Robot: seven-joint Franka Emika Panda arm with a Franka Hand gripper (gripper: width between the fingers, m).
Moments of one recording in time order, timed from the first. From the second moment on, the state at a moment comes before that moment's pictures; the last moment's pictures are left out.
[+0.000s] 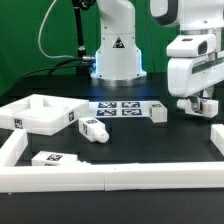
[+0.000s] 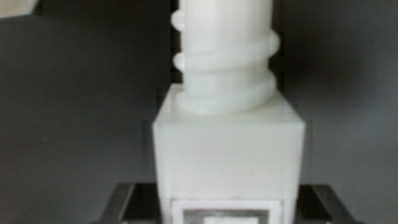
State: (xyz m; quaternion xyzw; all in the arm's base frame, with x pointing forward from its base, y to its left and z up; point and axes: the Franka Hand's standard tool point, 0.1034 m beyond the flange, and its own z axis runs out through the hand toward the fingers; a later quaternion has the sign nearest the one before) arm 0.410 0.153 0.020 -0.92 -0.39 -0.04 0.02
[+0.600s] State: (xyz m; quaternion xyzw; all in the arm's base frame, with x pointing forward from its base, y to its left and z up) arm 0.421 0.142 0.041 -0.92 -0.39 -0.01 0.01
